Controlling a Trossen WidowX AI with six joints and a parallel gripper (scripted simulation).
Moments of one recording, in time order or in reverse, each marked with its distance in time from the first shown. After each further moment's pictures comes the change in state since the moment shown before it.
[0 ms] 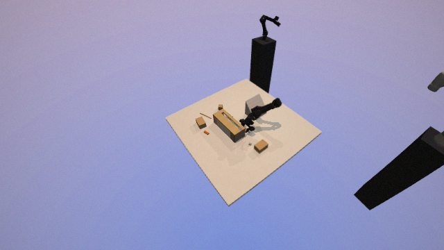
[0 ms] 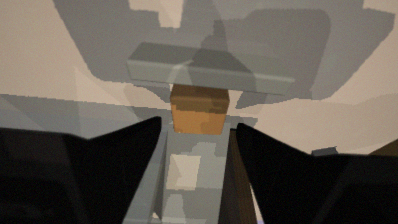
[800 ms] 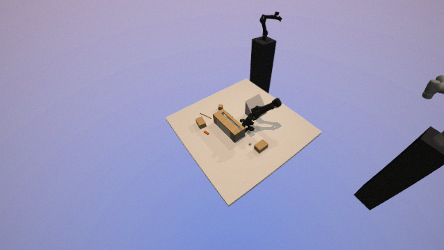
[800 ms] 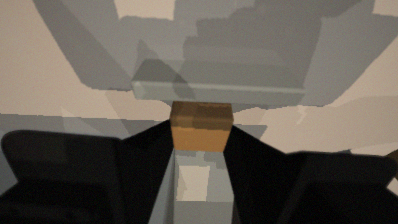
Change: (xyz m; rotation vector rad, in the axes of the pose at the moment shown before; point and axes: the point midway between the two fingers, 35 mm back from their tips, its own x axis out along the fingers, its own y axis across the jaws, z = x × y) arm 0.006 0.006 0.007 0.061 -0.002 0.014
